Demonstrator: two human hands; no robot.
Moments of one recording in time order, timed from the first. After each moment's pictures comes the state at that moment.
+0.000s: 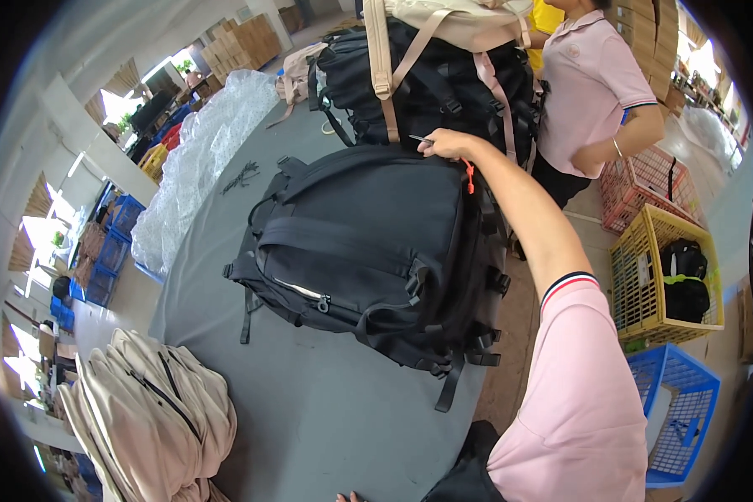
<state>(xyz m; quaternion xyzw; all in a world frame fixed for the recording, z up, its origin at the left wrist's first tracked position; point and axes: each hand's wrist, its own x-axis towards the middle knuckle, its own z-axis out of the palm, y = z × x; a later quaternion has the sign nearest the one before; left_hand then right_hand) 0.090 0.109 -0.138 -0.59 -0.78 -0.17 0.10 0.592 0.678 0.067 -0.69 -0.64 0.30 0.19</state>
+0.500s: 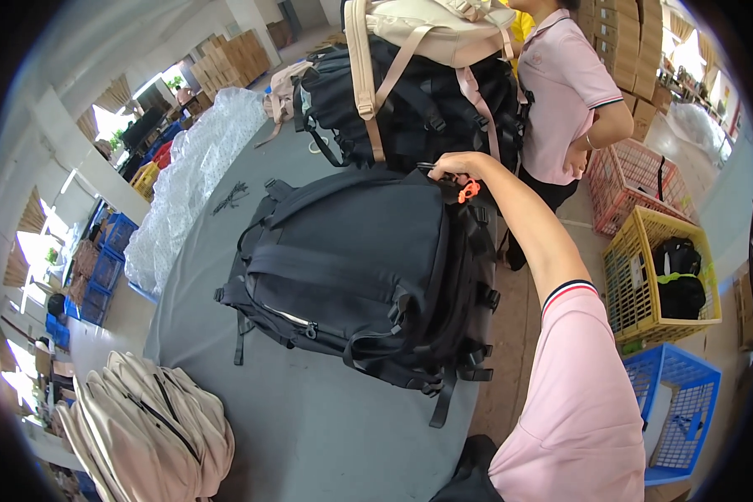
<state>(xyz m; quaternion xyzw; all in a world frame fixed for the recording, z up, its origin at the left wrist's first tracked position) 0.098 0.111 -0.126 -0.57 -0.81 -0.12 0.09 0.630 0.653 0.066 -0.71 -0.52 0.45 0.17</state>
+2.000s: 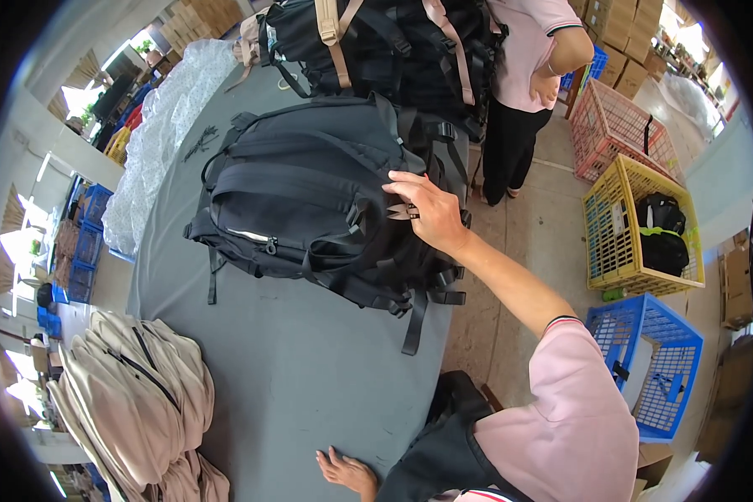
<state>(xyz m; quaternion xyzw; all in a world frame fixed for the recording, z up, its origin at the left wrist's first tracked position) 0.077 0.091 -0.162 -0.57 -0.81 -0.11 0.03 0.478 0.436 -0.002 -0.47 -0.68 -0.15 0.54</state>
